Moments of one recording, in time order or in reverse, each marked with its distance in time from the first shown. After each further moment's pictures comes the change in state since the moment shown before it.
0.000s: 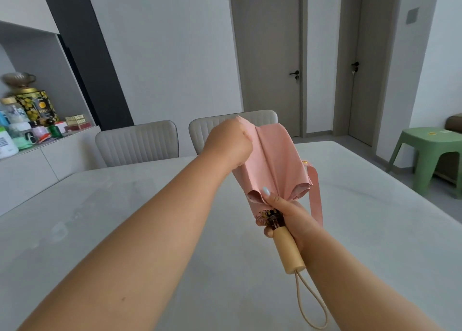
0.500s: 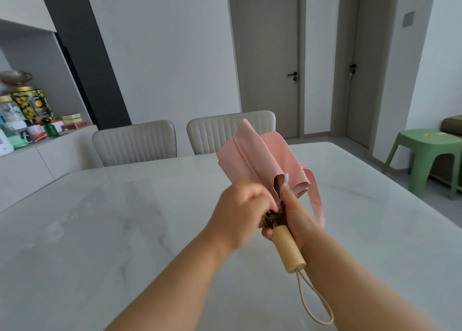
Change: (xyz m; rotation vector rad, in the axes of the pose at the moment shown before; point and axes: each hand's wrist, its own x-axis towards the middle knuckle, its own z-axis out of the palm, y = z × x) left_hand -0.092 -0.031 0.046 -0.580 -0.160 0.147; right_hand 0.005 0.003 -0.003 0.163 -0.058 0.086
